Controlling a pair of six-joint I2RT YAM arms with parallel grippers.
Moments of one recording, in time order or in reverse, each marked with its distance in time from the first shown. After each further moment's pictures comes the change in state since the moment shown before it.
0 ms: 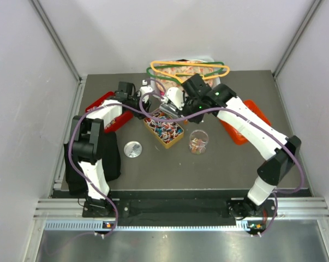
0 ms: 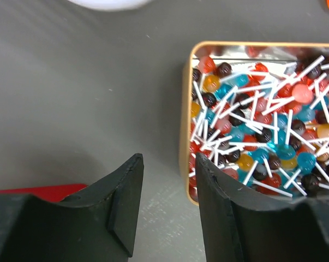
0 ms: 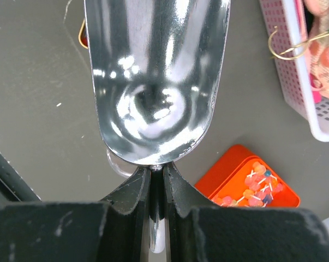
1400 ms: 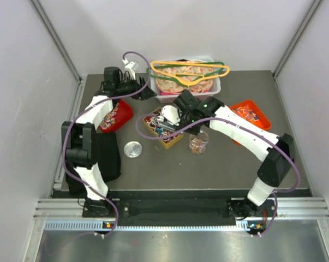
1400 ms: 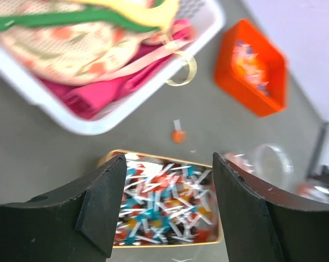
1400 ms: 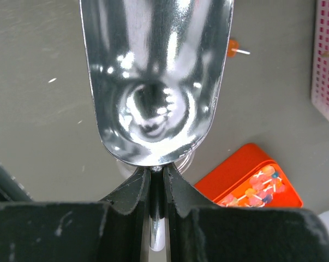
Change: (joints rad) left arm 0.073 -0.082 0.070 0.240 0.367 -0.657; right arm 0.078 0.007 -0.196 0.062 0.075 -0.061
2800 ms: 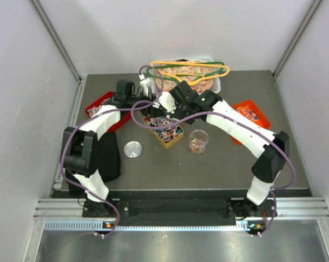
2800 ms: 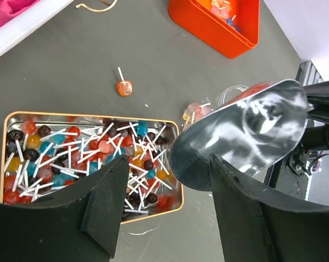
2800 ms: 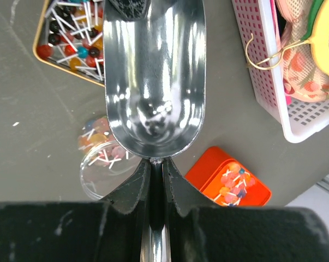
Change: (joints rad) left arm -0.131 -0.112 -0.192 -0.068 0.064 0.077; right arm 0.000 0.075 0.147 0.069 0.136 0.050
